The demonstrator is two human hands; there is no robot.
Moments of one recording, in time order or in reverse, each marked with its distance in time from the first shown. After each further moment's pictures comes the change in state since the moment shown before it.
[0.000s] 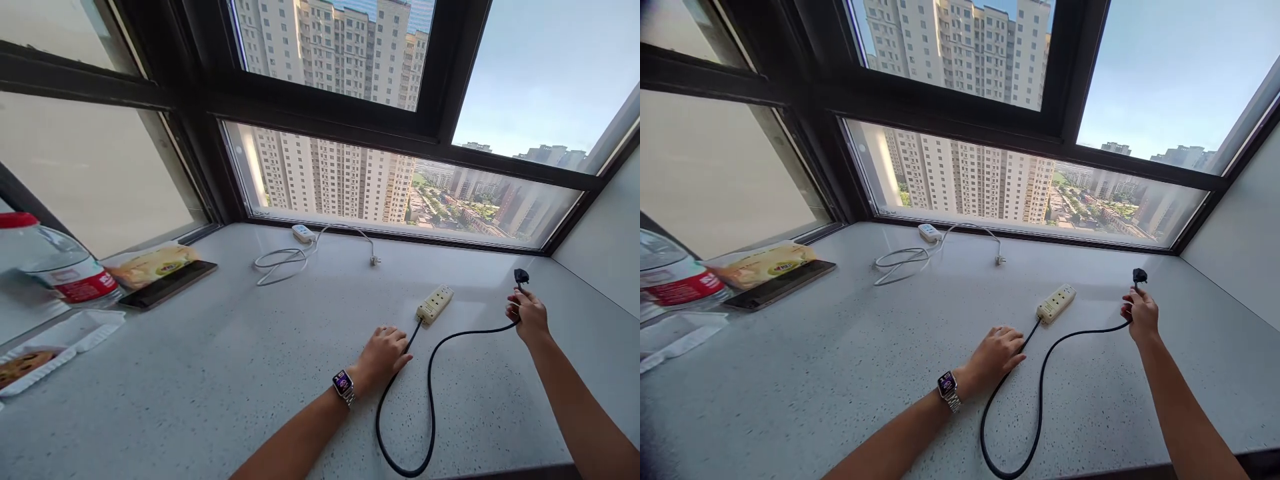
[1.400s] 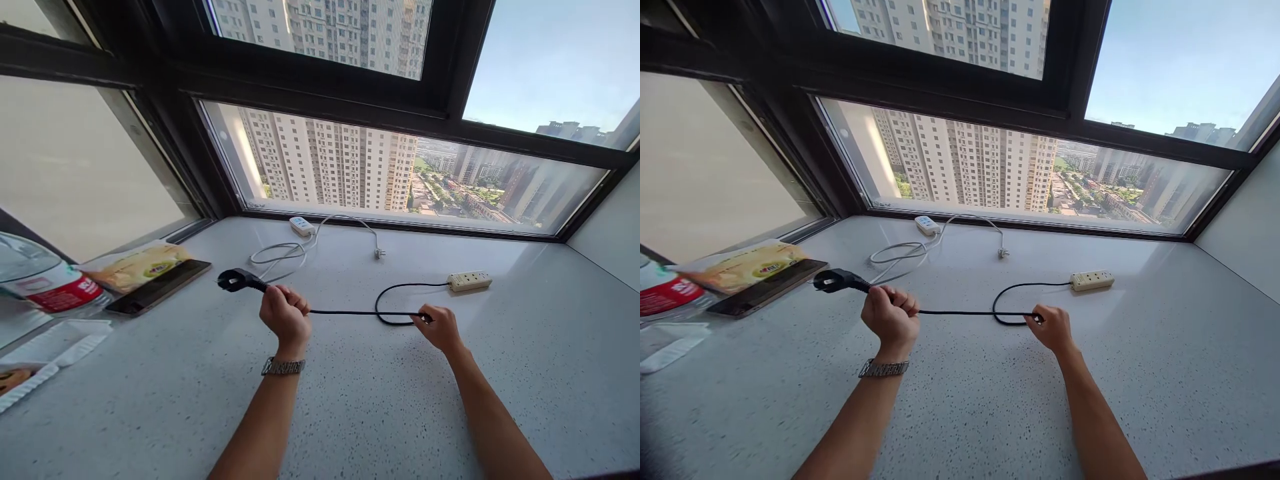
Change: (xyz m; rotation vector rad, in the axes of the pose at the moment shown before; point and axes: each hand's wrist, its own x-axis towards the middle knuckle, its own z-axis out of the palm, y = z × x) left_hand -0.035 -0.095 -0.103 -1.319 1.487 -0.489; right_hand -0.114 0.060 0.139 -0.619 -0.649 -0.760
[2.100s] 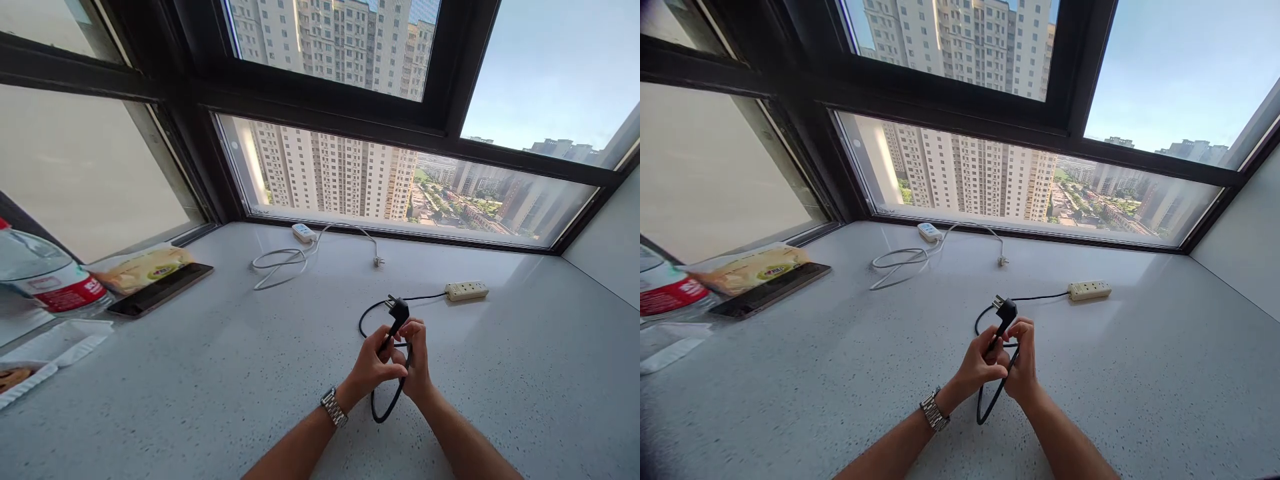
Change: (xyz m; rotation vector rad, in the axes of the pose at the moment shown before) left_hand -0.112 -0.057 0.009 0.339 -1.009 -0.362; right_hand -0.031 -0.069 0.041 0.751 0.349 -0.148
